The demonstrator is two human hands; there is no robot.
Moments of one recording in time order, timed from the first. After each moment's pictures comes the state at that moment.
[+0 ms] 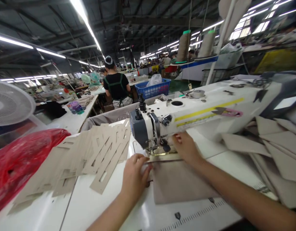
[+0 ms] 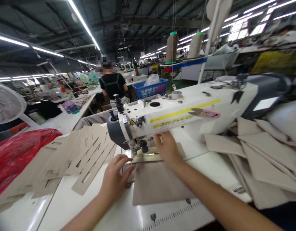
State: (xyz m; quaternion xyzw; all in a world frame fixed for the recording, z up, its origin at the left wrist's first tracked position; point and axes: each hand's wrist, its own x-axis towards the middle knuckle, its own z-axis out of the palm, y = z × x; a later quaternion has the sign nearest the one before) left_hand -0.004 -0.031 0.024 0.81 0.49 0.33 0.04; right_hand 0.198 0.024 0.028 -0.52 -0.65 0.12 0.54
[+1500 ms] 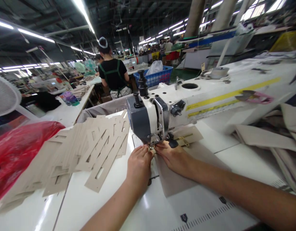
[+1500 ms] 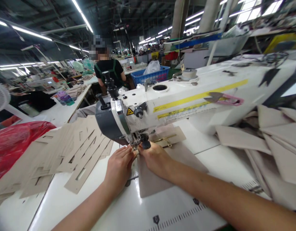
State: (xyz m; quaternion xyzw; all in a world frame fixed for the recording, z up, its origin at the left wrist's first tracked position) left_hand 0.006 0.000 -0.001 0.86 0.41 0.31 -0.08; right_hand 0.176 0.015 -0.009 -0.38 -0.87 0.10 0.30
